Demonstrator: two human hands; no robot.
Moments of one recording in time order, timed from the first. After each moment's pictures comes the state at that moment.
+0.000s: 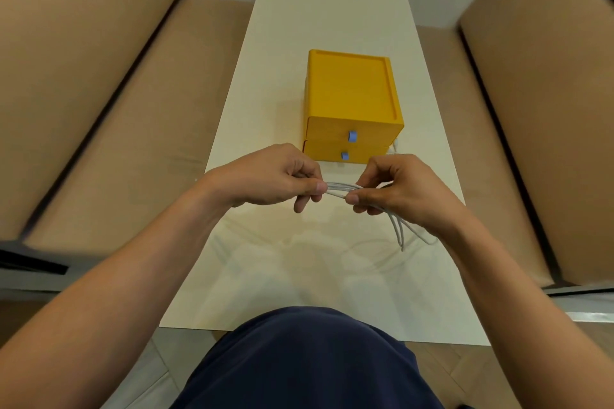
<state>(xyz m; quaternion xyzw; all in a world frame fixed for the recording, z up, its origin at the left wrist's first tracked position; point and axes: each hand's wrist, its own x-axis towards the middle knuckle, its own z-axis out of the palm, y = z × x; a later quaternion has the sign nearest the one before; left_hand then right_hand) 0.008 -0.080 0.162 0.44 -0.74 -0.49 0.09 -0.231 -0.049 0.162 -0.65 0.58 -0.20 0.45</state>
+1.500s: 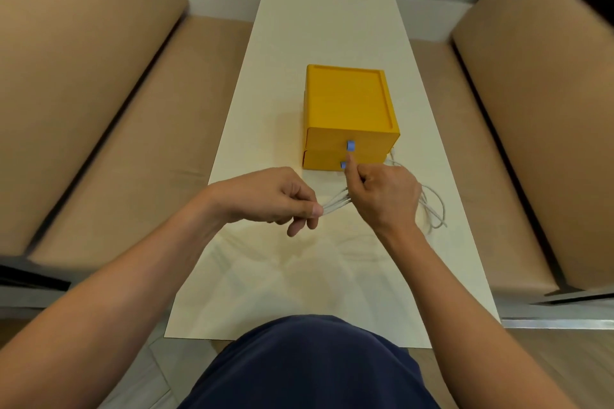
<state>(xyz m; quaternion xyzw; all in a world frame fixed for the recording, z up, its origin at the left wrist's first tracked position) 0.019 -0.073 0.157 0.41 -0.74 -0.53 0.03 -0.195 -0.063 0.105 -0.67 0.69 -0.28 -0.05</state>
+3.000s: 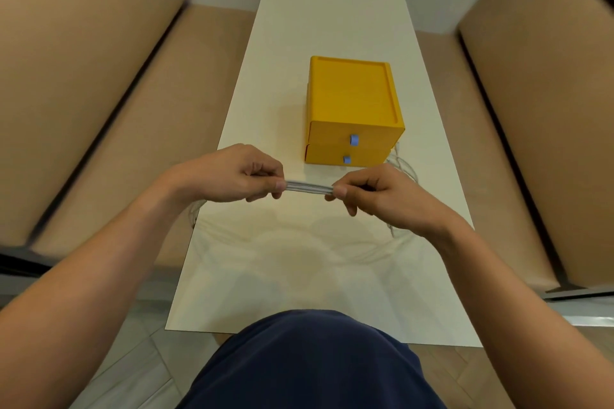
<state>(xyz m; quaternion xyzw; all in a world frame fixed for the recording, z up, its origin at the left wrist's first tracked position) 0.065 -0.091 0.151 0.44 -0.78 -0.44 0.06 -0.218 -0.053 0.147 -0.72 0.52 -0.16 0.43</state>
